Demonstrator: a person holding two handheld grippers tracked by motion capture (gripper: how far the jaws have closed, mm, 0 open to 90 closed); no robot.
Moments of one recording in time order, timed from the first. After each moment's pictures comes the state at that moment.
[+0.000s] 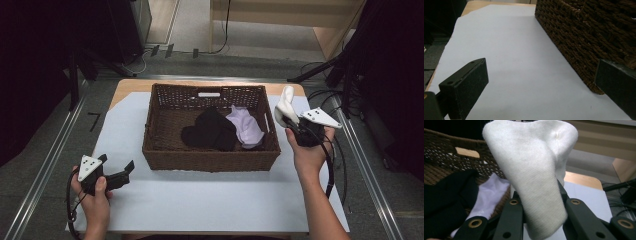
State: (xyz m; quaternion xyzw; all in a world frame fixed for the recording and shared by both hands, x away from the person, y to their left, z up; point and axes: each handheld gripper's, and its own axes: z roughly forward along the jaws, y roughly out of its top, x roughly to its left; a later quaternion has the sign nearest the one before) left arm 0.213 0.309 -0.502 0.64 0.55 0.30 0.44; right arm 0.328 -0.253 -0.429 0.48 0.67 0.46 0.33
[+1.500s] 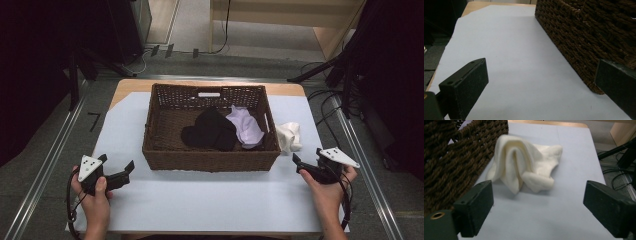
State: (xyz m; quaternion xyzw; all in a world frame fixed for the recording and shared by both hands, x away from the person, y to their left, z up) left arm 0.212 0.309 -0.502 0.64 0.55 0.30 0.44; right arm 0.261 -0.320 -0.512 0.55 0.66 0.42 0.28
